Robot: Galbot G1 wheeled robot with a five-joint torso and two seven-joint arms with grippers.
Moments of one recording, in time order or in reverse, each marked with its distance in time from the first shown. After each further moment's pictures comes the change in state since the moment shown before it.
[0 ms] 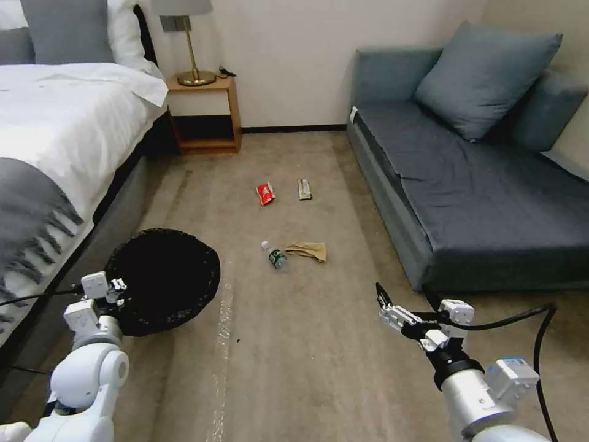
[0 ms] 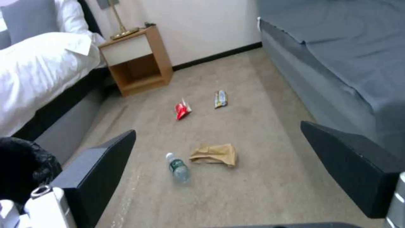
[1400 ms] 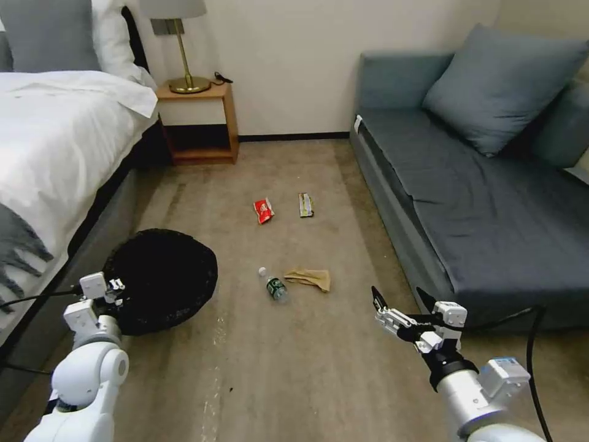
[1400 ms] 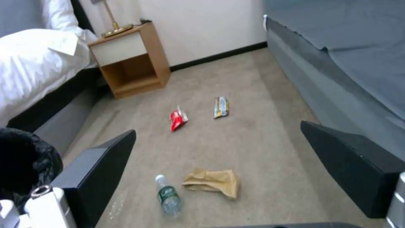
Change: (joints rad) left arm -0.014 0.001 -0.004 0.036 -0.001 -0.026 0.002; right arm 0.006 -0.003 -0.007 -0.023 -0.016 0.000 -0.018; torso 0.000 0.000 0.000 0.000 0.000
